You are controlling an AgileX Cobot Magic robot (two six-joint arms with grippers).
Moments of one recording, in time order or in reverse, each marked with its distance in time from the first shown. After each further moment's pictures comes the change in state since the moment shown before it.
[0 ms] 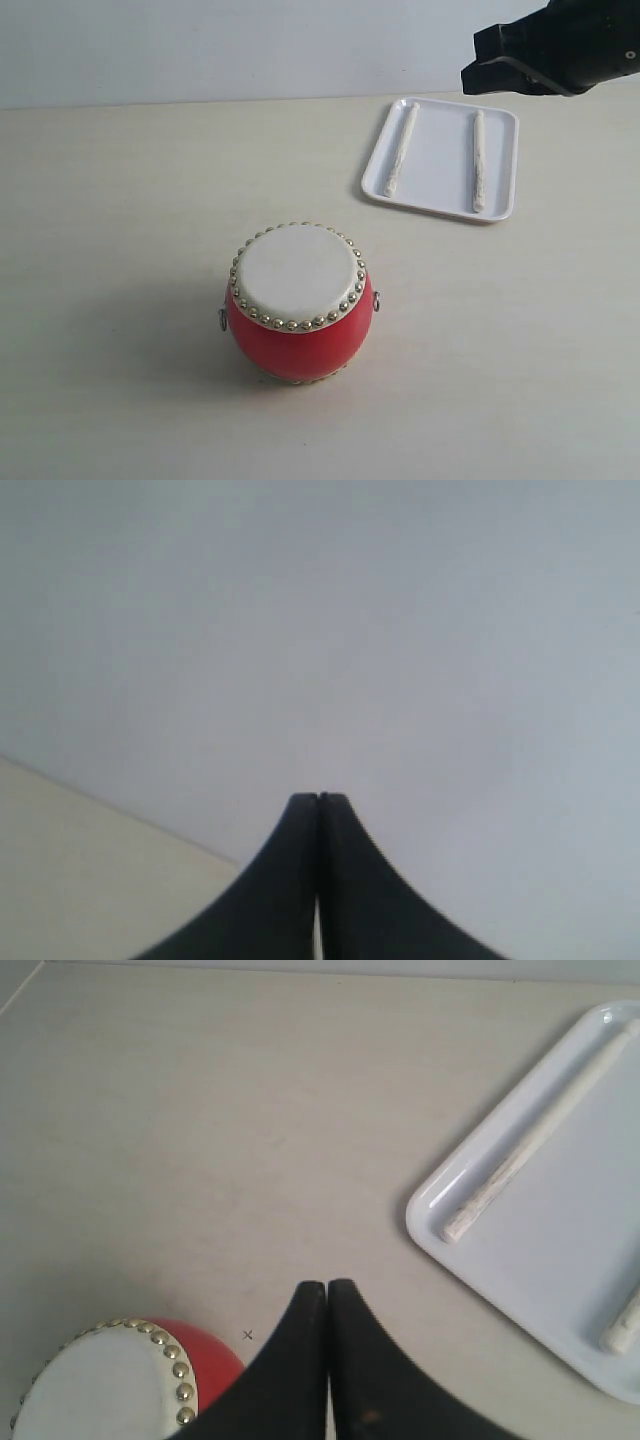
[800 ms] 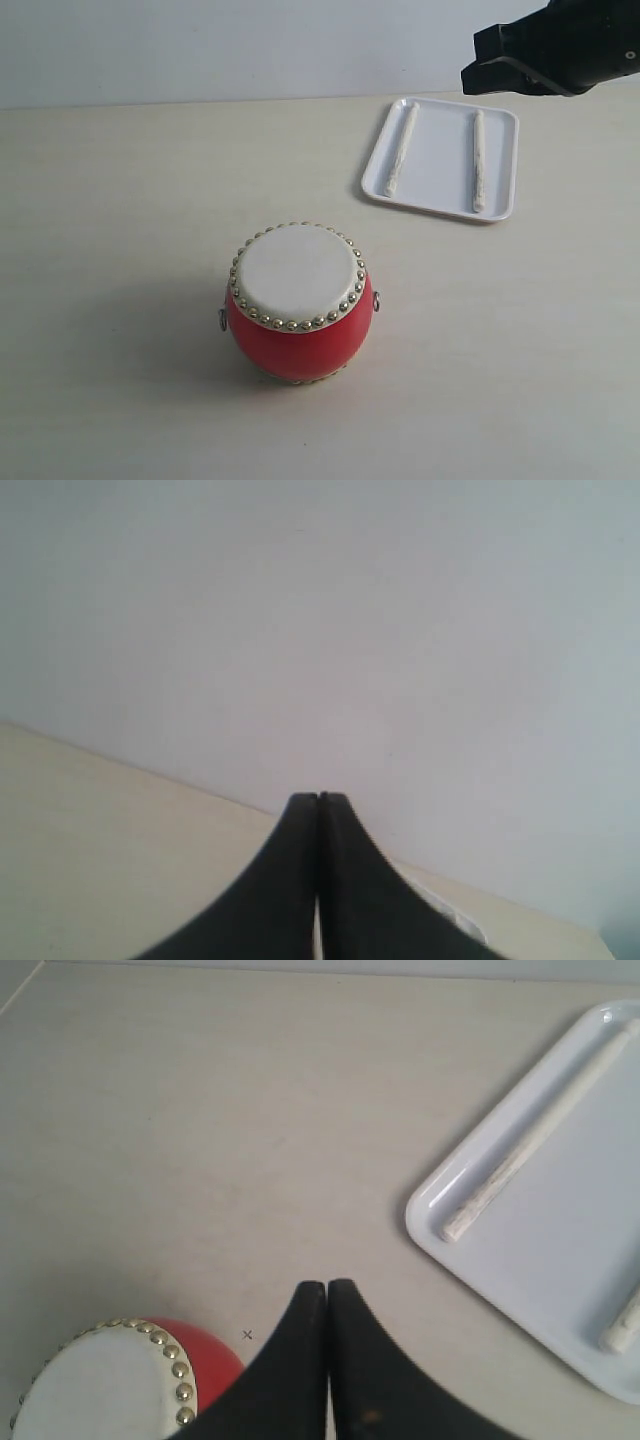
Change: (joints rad) left arm 0.060 -0.137 0.009 0.002 0.227 0.103; right arm 0.000 0.000 0.000 0.000 0.000 0.000
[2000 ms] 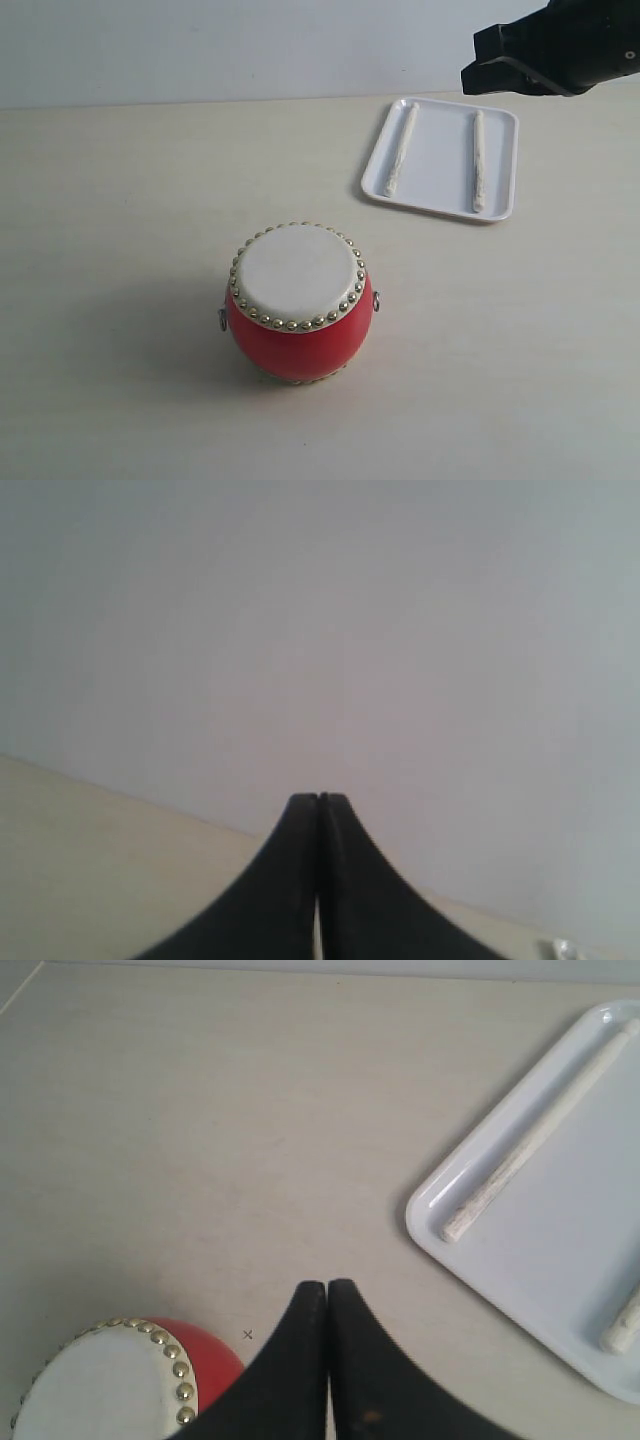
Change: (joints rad) left arm 0.301 -0.839 0.557 0.463 0.061 -0.236; right arm 0.000 0.000 0.000 0.000 0.000 0.000
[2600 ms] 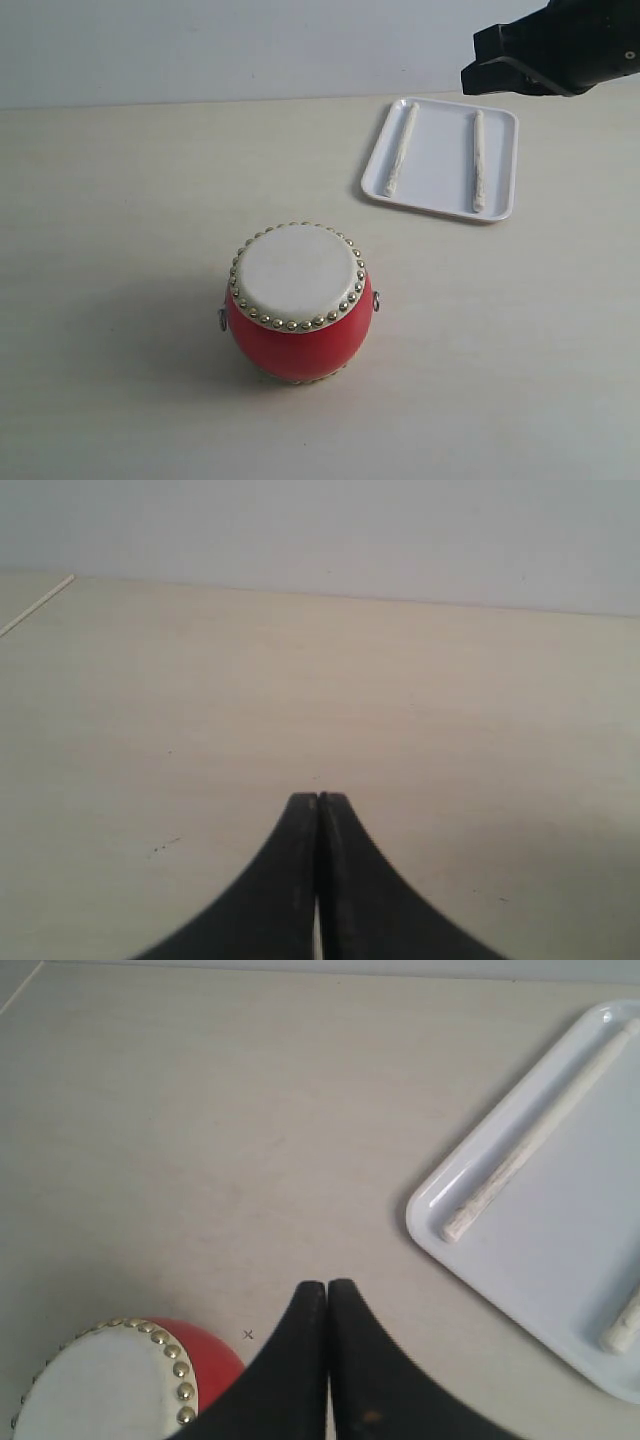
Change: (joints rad) left arm 0.000 -0.023 0.064 0.101 0.374 0.197; right arm 0.000 0.000 0.000 0.000 0.000 0.000
